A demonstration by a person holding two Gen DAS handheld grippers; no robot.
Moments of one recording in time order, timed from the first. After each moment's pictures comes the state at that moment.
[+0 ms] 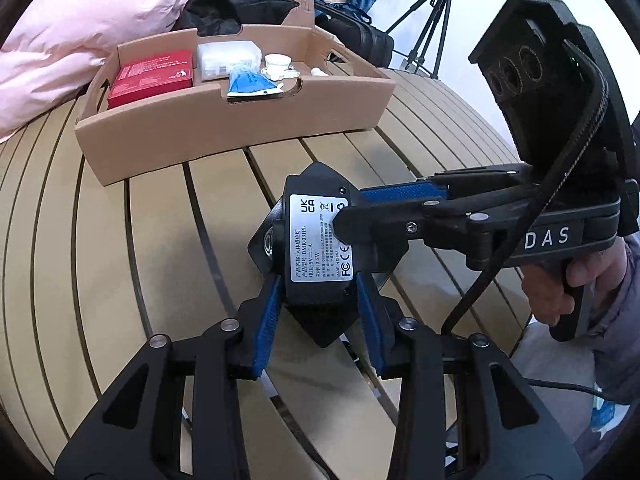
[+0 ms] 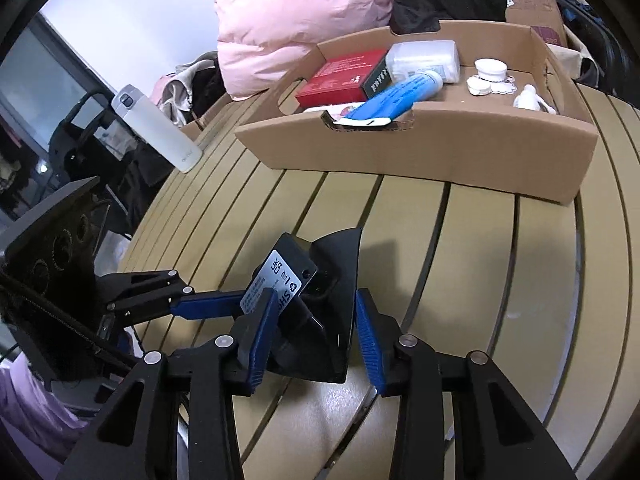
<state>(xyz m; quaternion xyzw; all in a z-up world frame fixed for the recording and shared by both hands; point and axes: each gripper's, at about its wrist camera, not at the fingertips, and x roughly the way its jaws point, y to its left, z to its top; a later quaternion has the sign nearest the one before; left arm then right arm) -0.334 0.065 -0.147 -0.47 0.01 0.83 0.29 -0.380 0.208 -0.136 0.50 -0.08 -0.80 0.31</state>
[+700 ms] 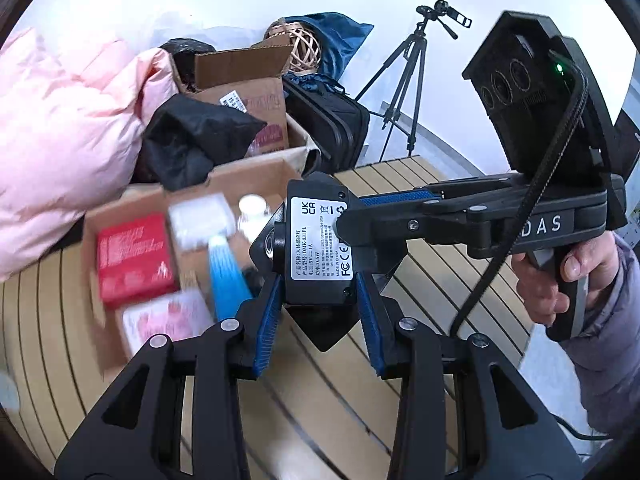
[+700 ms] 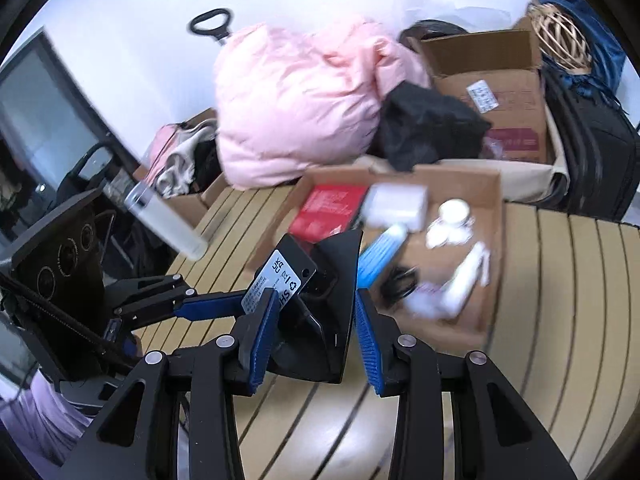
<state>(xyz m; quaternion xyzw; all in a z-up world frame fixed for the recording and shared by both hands) -0.452 0.116 -0.026 -0.40 0.02 0.85 0.33 -0.471 0.263 -0.005 0.45 -0.09 -0.84 0.29</state>
